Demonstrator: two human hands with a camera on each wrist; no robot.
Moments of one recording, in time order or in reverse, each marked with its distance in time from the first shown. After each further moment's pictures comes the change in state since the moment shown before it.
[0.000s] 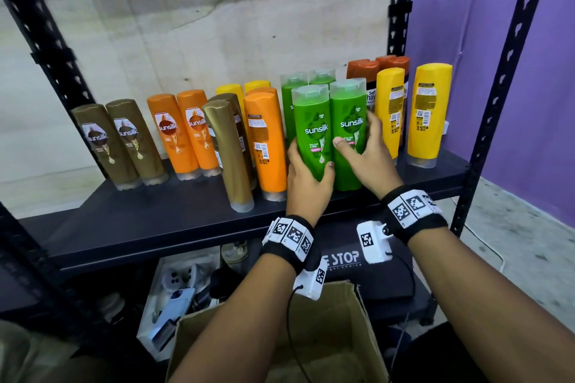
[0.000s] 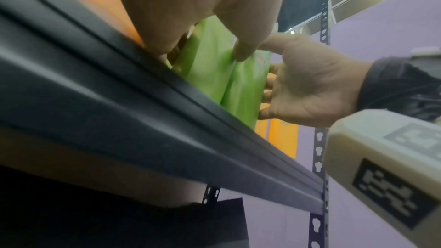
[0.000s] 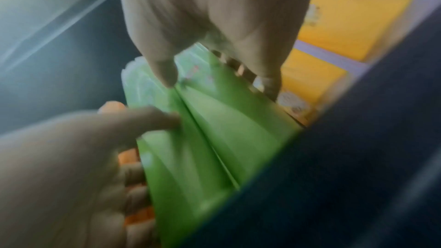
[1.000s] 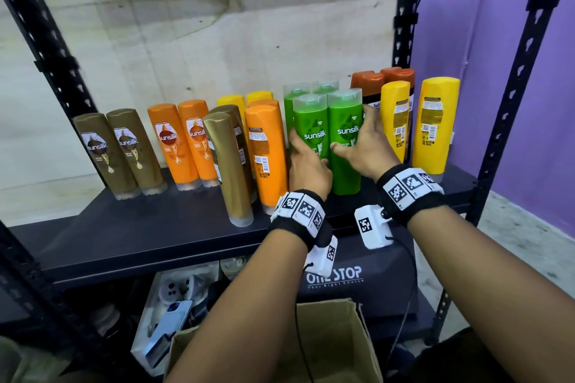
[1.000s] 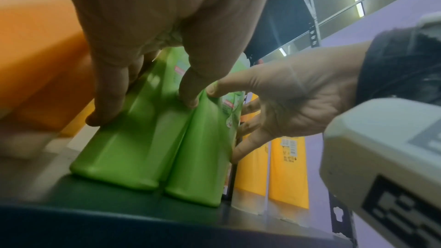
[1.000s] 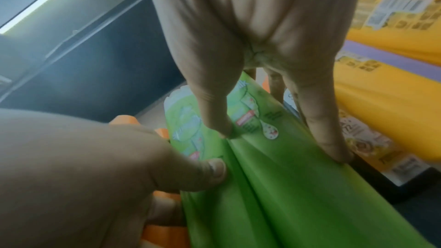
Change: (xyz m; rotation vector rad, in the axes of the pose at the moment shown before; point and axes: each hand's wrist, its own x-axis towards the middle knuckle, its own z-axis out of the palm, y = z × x) left_hand 0.052 0.035 0.008 0.234 -0.065 -0.174; right_hand 0.055 -0.014 0.004 -0.364 -0.077 0.103
